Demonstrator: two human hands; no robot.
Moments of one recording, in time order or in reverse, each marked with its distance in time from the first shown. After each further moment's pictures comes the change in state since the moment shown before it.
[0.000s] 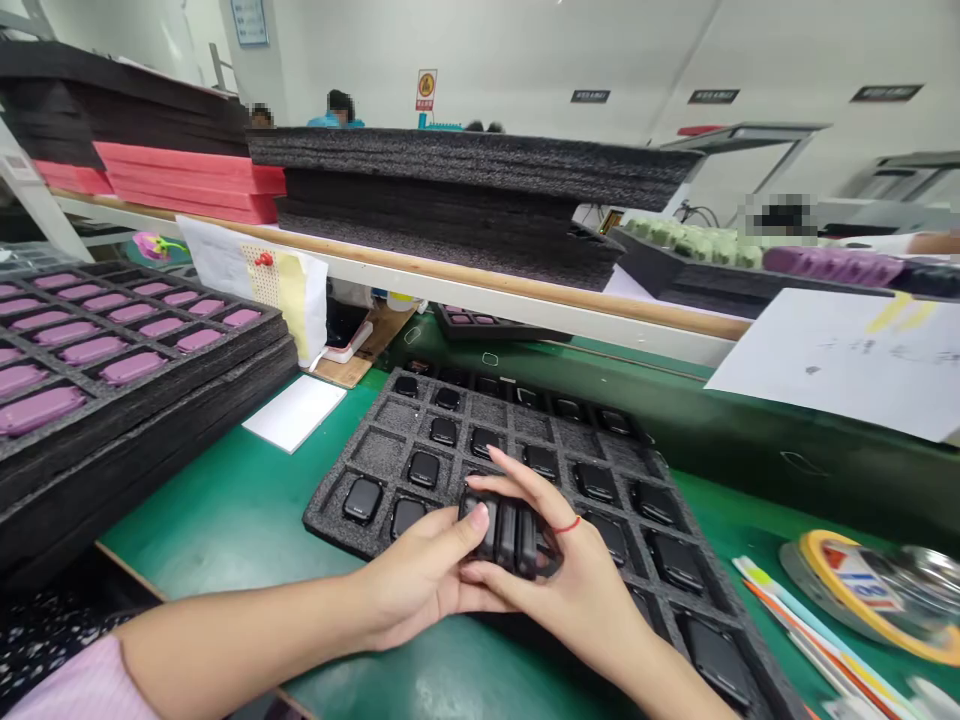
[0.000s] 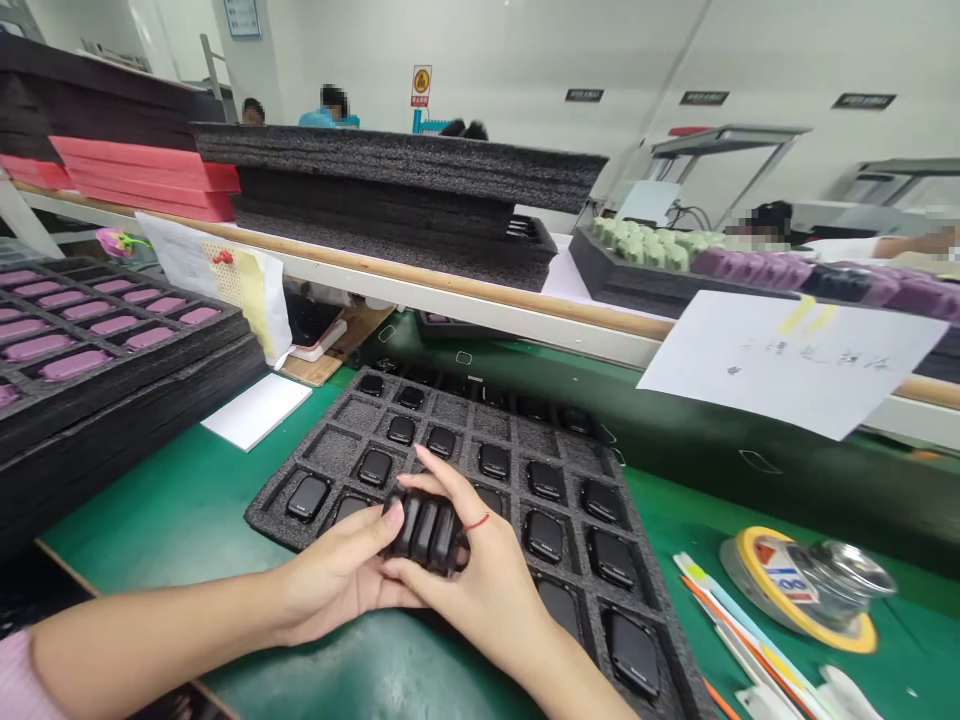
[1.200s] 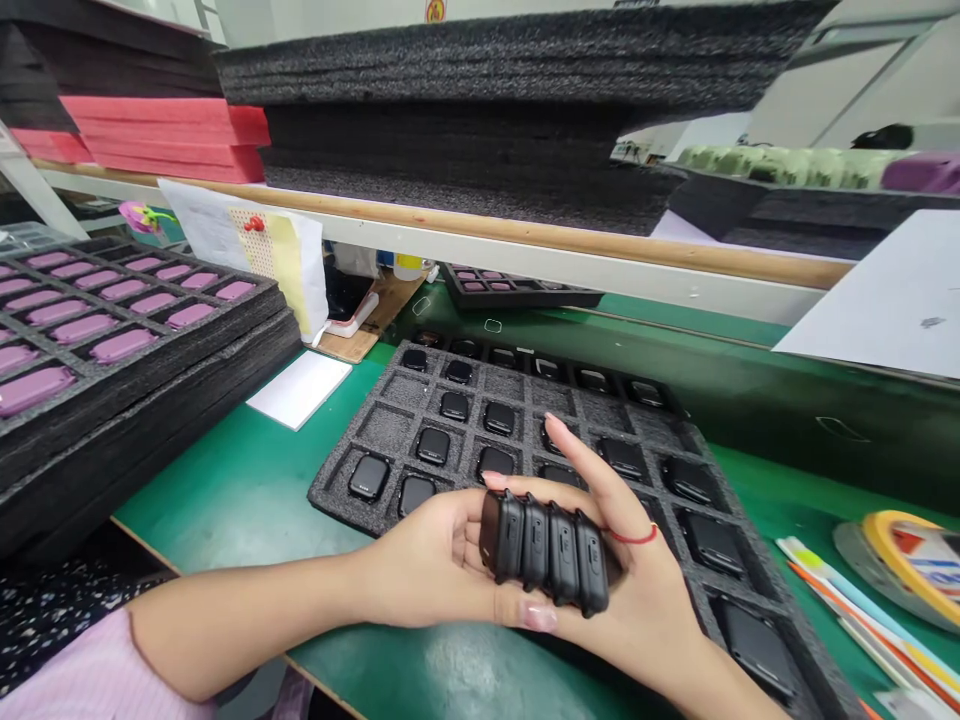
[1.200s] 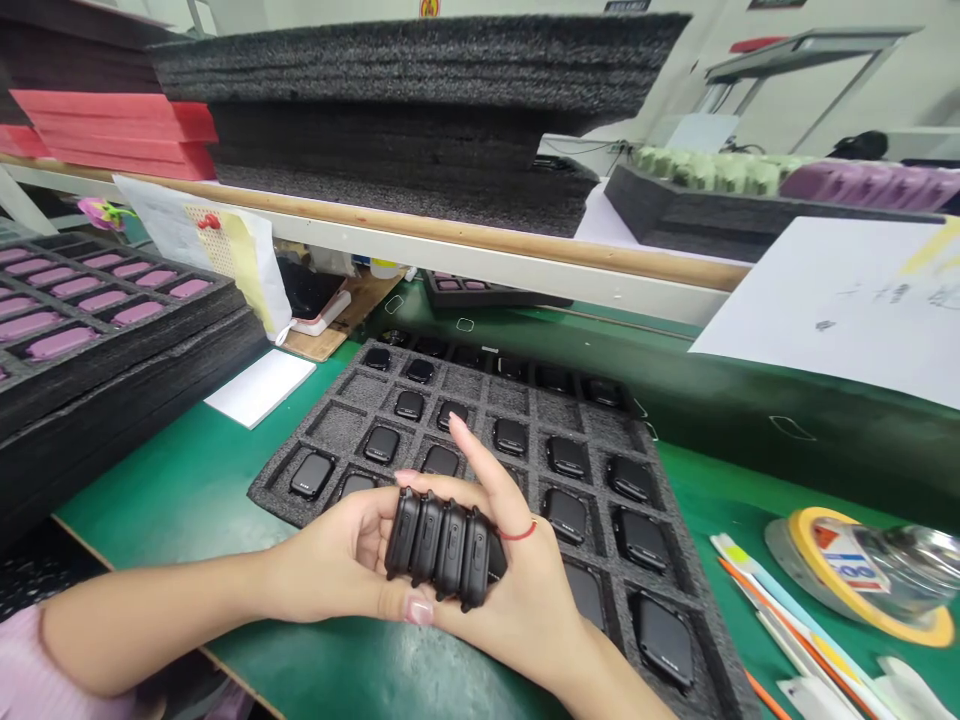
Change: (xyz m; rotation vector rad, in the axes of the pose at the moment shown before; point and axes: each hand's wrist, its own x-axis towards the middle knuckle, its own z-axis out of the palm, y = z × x) left_hand -0.005 0.015 0.007 0.268 -0.152 0.010; right_hand -0.011 -0.005 -0.006 0.185 0.052 -0.077
